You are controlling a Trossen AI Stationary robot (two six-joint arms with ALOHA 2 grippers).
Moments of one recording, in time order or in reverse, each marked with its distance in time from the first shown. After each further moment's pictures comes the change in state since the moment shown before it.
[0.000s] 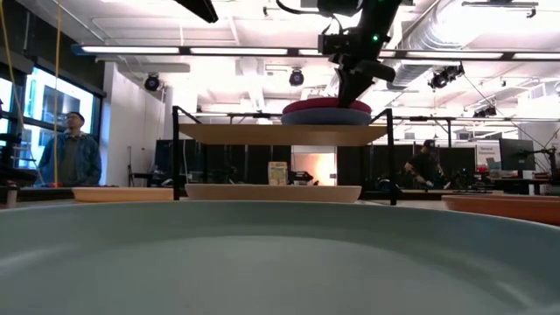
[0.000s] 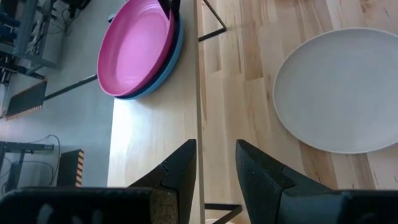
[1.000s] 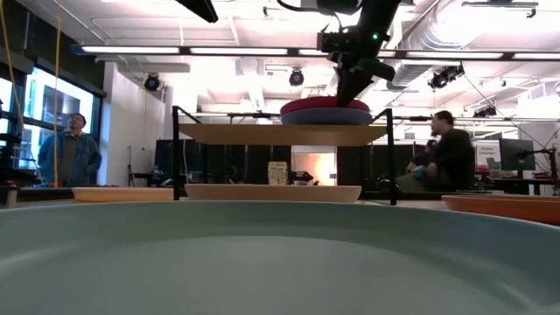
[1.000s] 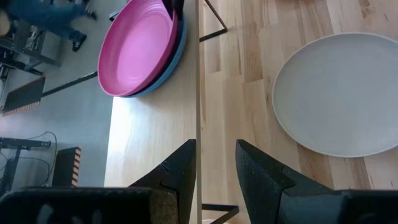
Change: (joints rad) left arm 0.000 0.000 0.000 0.002 0.000 -0.026; right arm 0.014 -0.001 0.001 0.009 -0.007 -0.005
